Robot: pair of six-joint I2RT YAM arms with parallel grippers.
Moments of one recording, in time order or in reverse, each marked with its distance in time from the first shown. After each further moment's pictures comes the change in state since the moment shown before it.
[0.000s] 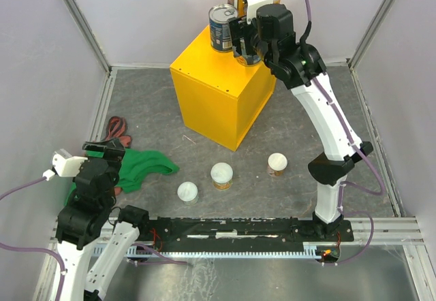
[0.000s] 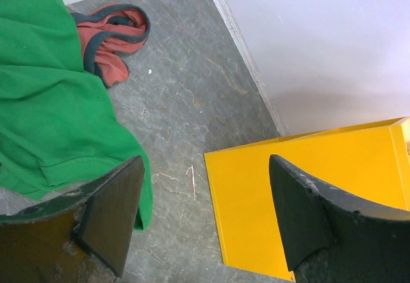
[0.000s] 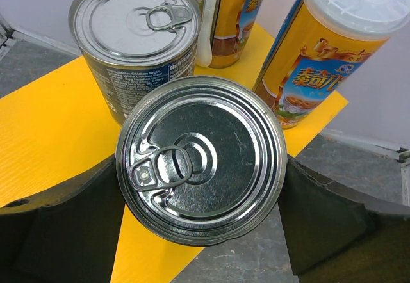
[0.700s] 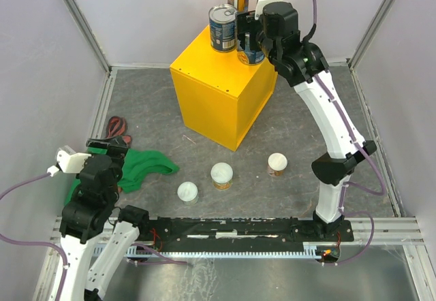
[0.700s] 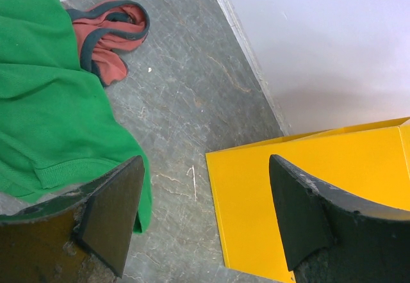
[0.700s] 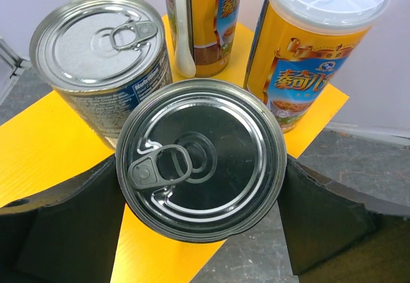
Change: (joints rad) left arm 0.000 0.023 -0.031 0.042 0.000 0.000; right arm -0.058 -0.010 -0.048 0.043 -0.026 0.097
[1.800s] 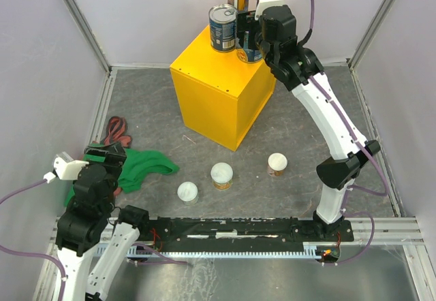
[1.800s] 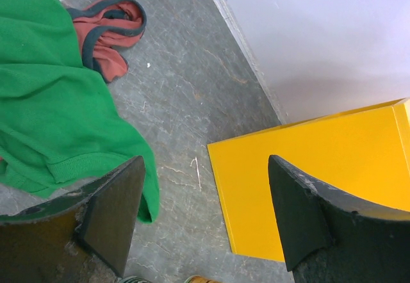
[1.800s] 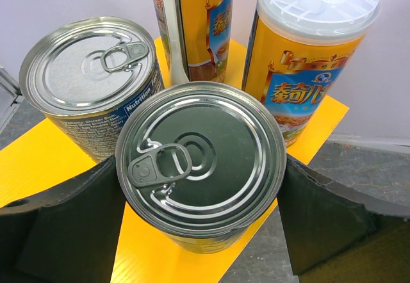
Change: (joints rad) left arm 0.000 -0.078 0.001 -0.040 0.048 0.053; right arm -0.009 -0.067 -0.221 0.244 0.024 0.017
